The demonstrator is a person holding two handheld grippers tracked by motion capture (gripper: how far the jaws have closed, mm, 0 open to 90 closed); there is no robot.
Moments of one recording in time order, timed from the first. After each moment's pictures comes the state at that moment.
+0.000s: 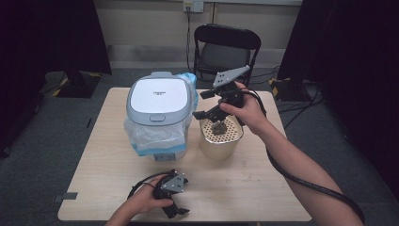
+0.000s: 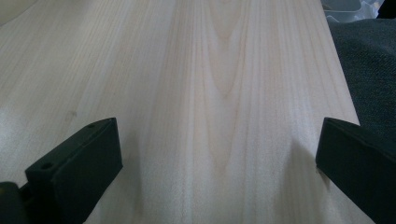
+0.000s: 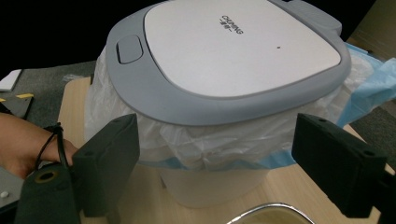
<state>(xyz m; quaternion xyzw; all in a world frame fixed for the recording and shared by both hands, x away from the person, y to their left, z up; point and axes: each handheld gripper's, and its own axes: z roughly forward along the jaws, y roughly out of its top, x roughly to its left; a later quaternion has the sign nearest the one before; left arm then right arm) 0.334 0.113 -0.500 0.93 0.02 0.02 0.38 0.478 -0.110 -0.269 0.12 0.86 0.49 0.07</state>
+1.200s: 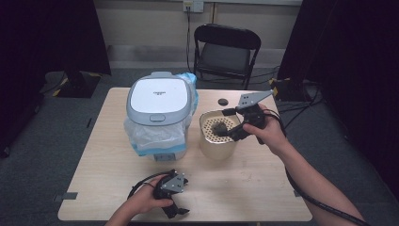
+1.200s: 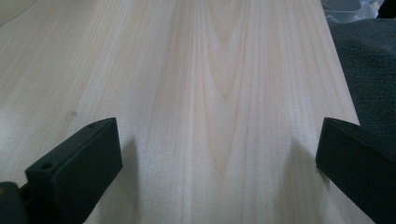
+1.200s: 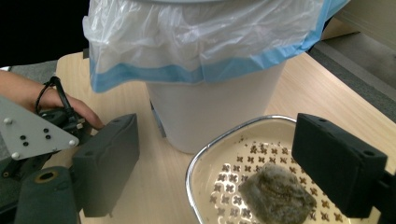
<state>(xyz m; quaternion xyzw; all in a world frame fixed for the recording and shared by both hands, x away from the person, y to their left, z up) 0.334 0.112 -0.501 0.92 0.03 0.02 0.39 0.451 -0.173 -0.316 0.15 0.86 0.48 0.08</state>
